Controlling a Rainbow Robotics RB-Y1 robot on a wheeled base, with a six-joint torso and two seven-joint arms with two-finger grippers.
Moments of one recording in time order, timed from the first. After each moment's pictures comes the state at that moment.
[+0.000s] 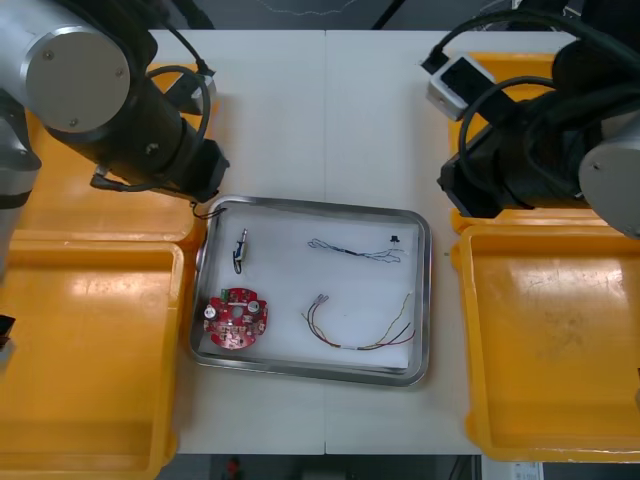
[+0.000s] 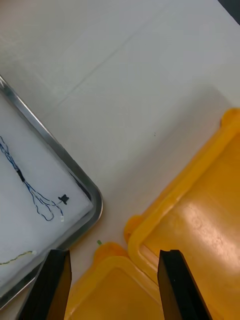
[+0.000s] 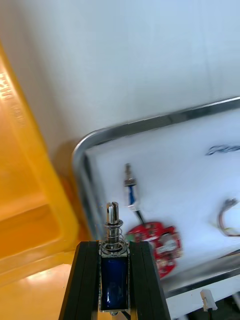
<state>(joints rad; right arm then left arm) -0.61 -0.50 0.16 -2.35 -0.51 1.92 1.61 -0.75 0.56 -0.19 -1.93 0.76 1.91 -1.15</state>
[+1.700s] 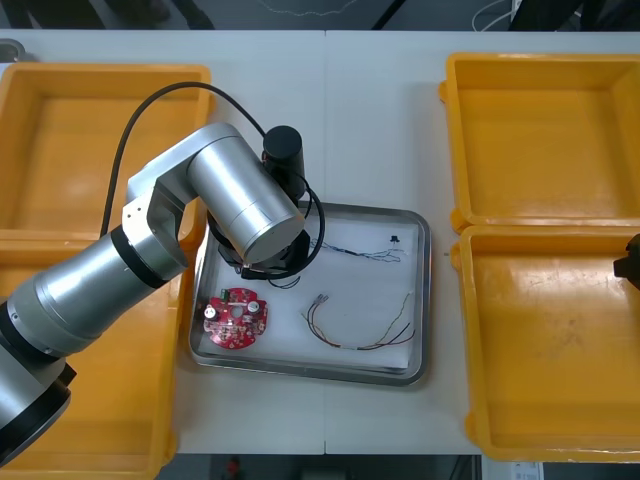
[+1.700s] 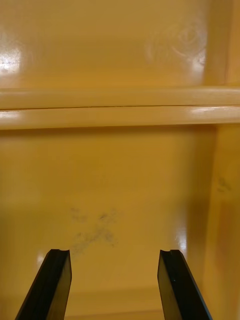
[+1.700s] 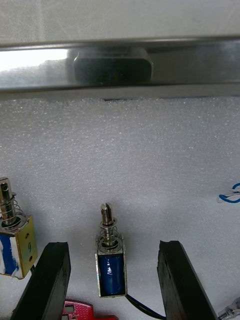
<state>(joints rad) -0.14 -0.60 -0.38 -2.25 -0.62 1.92 1.42 -0.76 0.43 -0.70 -1.67 0.50 1.63 -0.74</state>
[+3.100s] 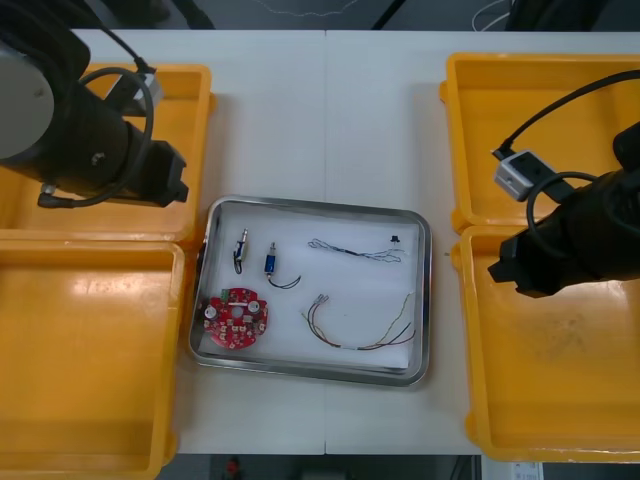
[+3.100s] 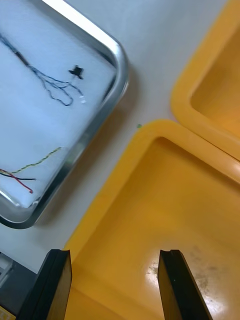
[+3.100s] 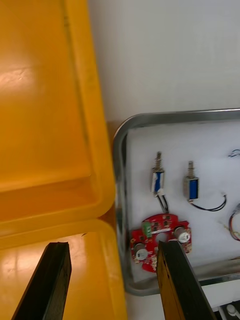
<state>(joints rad) -0.39 -0.70 0.06 -2.31 -0.89 1.92 1.39 -0.60 0.66 -0.07 -2.09 0.80 1.91 -1.04</state>
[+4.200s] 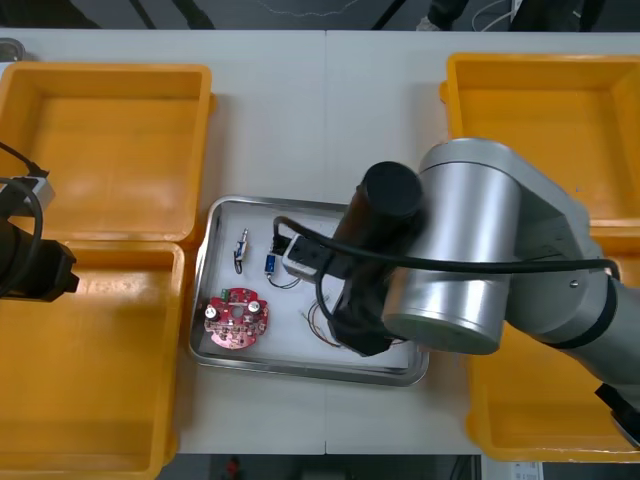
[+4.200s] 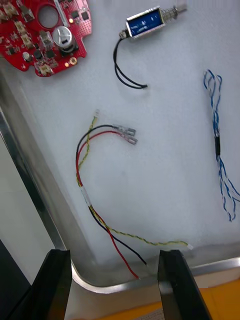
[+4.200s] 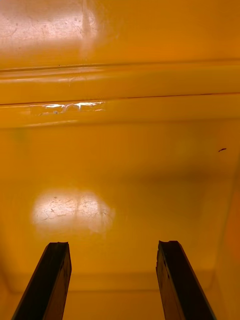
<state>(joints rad) -0.73 -0.47 0.75 -2.20 -0.66 1.89 1.42 -0.18 0.76 0.15 -2.18 0.75 1.91 -1.23</state>
